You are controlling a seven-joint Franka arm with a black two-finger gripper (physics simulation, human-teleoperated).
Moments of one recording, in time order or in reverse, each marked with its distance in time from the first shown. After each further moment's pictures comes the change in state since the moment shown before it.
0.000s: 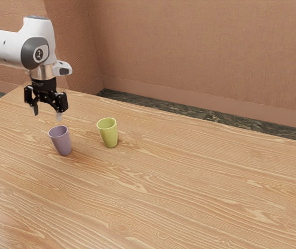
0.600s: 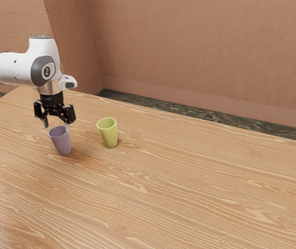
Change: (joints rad) arm 0.036 0.125 0.000 -0.007 -0.088 0.149 0.046
